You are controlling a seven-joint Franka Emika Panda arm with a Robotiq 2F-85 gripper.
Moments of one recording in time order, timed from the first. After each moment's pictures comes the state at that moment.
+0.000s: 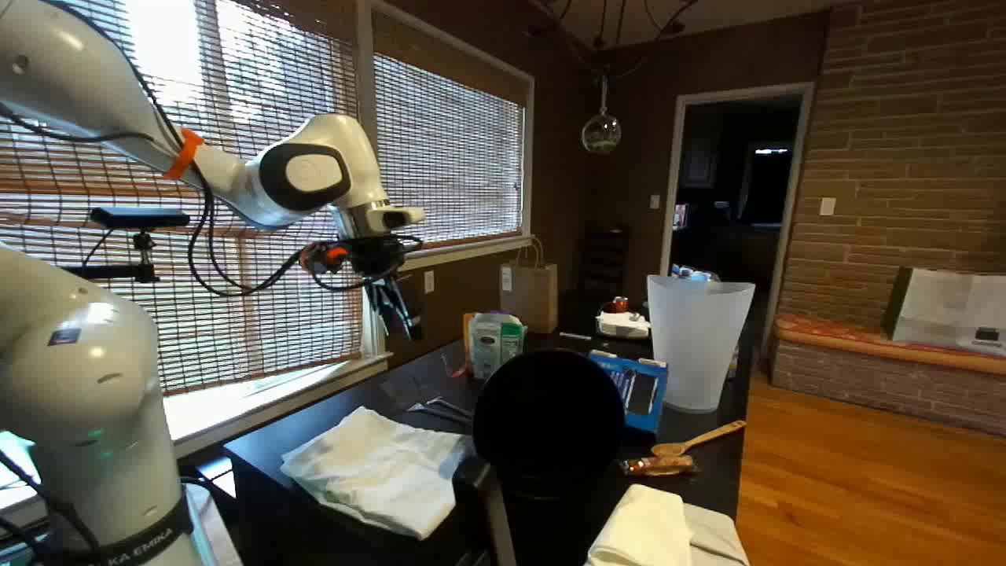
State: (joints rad) arm -0.12 -0.78 0.11 -2.79 -0.16 2.24 0.17
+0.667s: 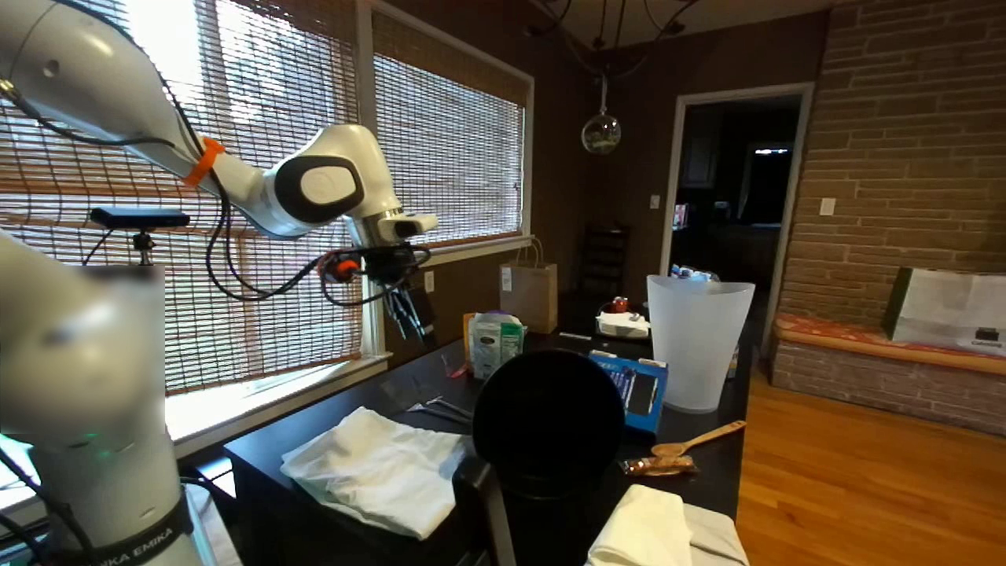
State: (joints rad) arm -0.18 -0.70 0.11 -2.79 -0.17 2.35 0.25
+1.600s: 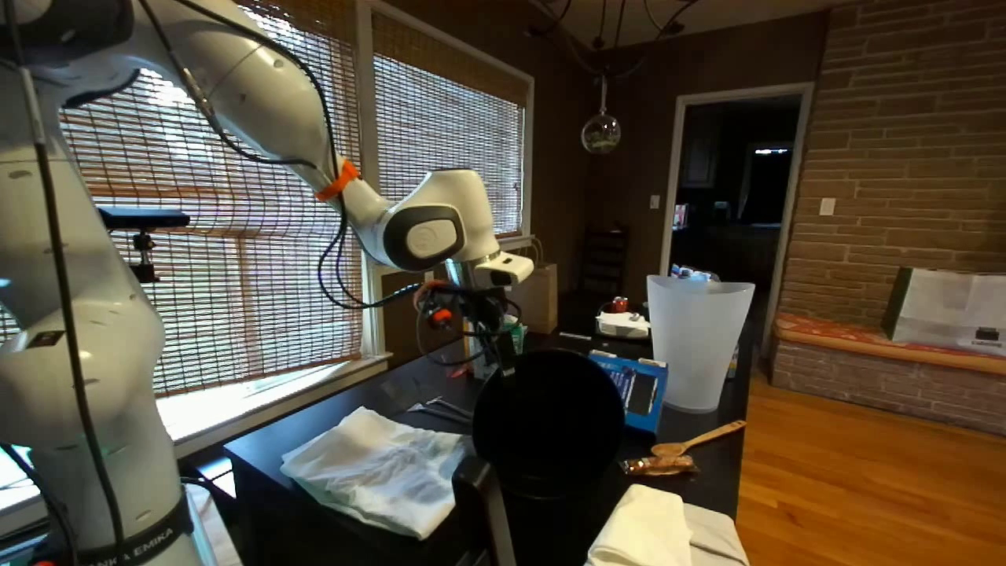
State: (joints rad) arm -0.25 -0.20 -0.04 -2.53 -0.06 2.60 0.22
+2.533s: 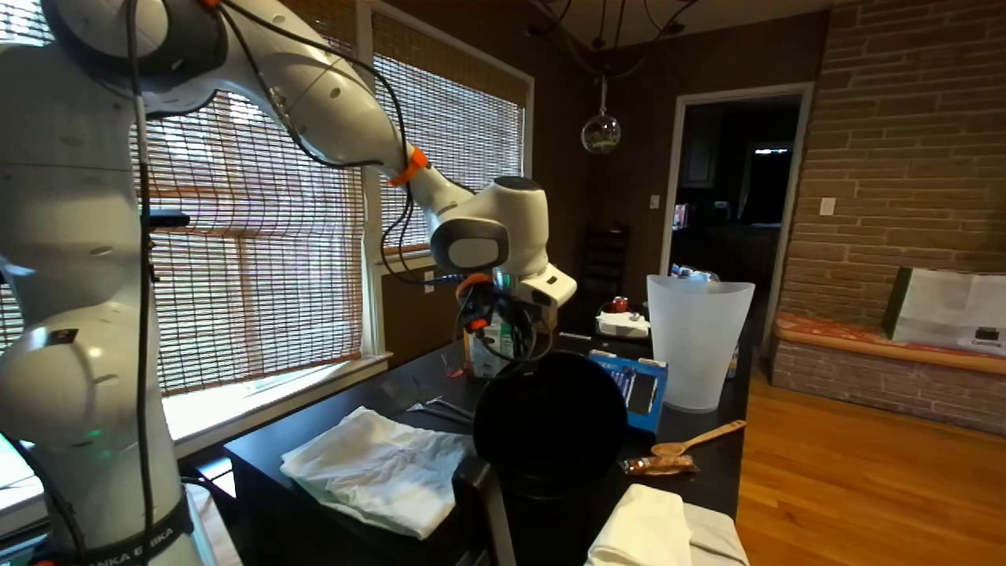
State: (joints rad) arm -0.15 0.02 -0.16 -2.29 0.41 2.49 0.02
